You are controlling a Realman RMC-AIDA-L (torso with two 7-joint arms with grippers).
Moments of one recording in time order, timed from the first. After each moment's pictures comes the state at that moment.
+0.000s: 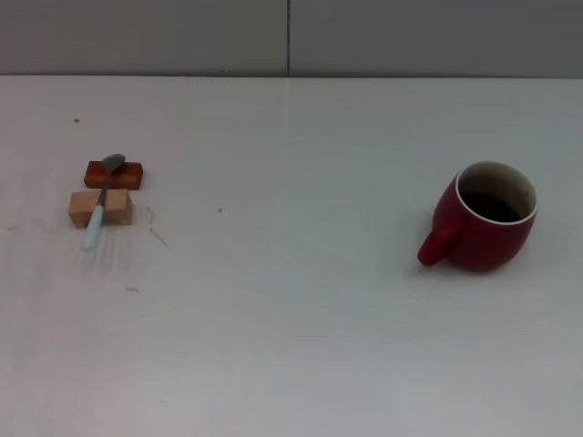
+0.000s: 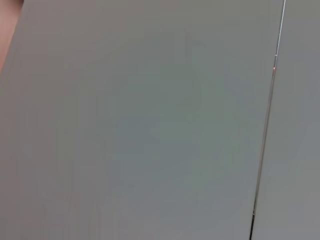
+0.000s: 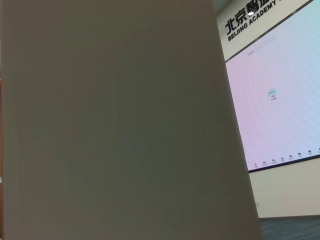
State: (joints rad) left arm -0.41 -2.06 0.93 0.17 0.11 1.20 -0.36; right arm 0.40 2.08 0.86 0.06 -1.66 -1.40 0.10
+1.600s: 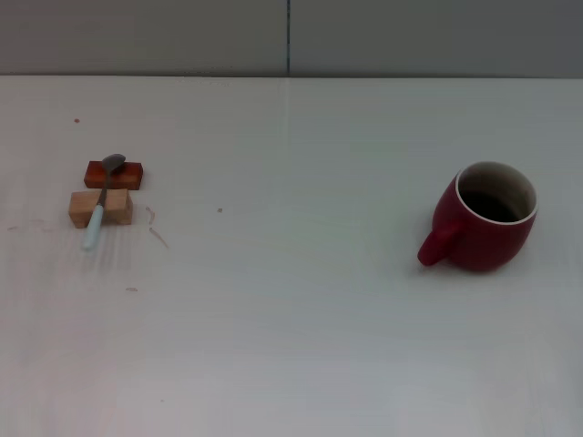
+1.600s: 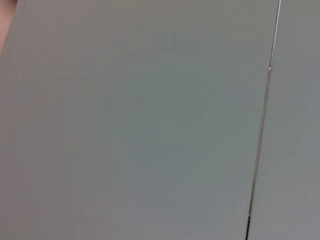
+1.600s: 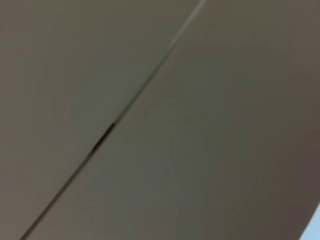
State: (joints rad) left arm -0.42 -2.06 0.92 0.17 0.11 1.20 -0.35; right arm 0.35 2.09 0.68 0.12 -1.67 -1.40 -0.71
